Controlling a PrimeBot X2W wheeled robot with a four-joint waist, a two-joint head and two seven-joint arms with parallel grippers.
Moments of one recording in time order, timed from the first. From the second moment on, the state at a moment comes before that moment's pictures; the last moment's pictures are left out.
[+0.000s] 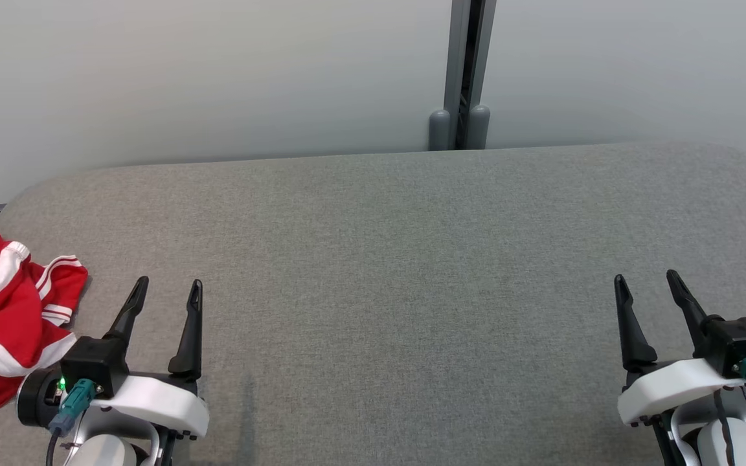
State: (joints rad) left arm -0.13 0.18 -0.12 0.26 -0.23 -0.01 -0.22; right arm -0.17 -0.05 -0.04 0.33 0.06 0.13 -0.21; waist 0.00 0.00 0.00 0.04
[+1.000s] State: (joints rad) left arm -0.13 0.19 -0.07 0.25 -0.30 0.04 -0.20; right arm -0.17 -0.05 0.04 0.20 0.12 0.13 -0.18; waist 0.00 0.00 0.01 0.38
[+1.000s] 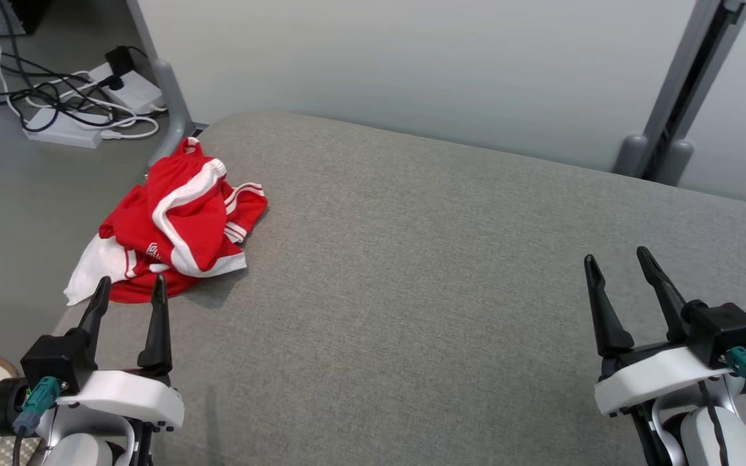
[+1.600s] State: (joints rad) left arm -0.12 0.19 -0.08 0.26 -0.31 0.05 -0.20; right arm -0.17 -0.05 0.05 0.21 0.13 0.13 -0.17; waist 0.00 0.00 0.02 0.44
